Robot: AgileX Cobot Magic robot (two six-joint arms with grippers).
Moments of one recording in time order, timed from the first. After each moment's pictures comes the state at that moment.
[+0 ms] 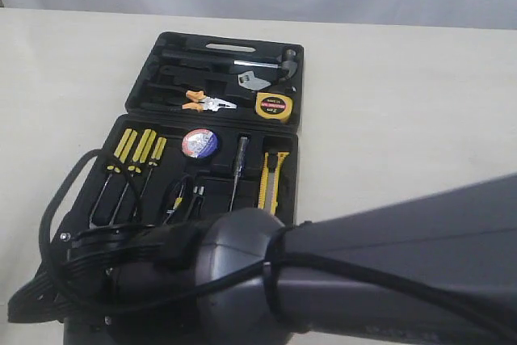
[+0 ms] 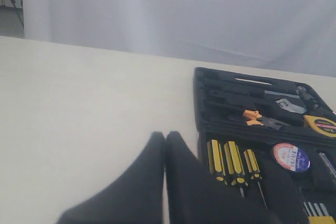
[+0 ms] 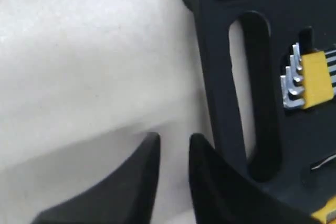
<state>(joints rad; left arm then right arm) -0.10 0.00 0.01 0.02 0.27 -0.18 1.22 1.99 -1.26 -0.54 0.79 0.42</state>
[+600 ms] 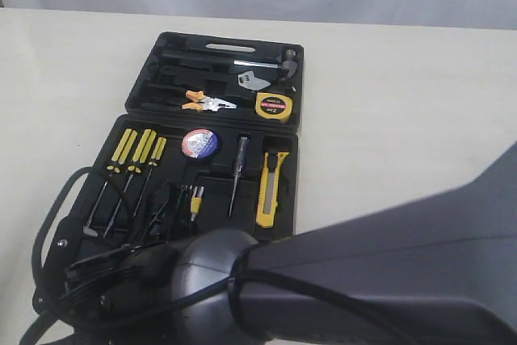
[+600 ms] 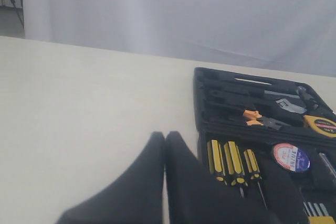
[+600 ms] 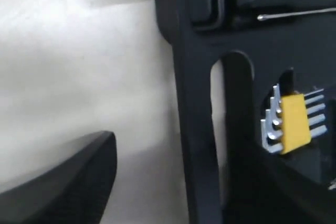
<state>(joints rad) -0.10 0.00 0.01 0.02 0.27 -0.18 1.22 2.07 -1.26 -0.76 0.73 0.52</state>
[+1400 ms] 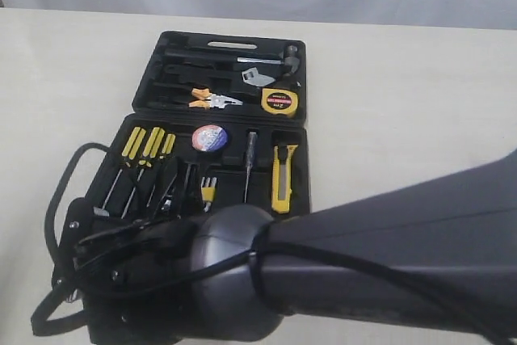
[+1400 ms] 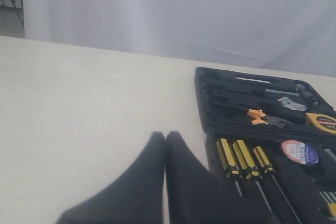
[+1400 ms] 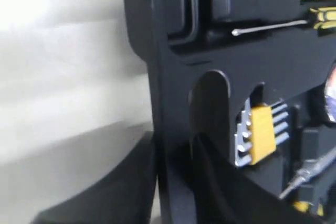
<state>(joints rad) -0.10 0.00 0.01 0.02 0.27 -0.18 1.19 2.03 -1.25 -0.80 0.82 0.43</state>
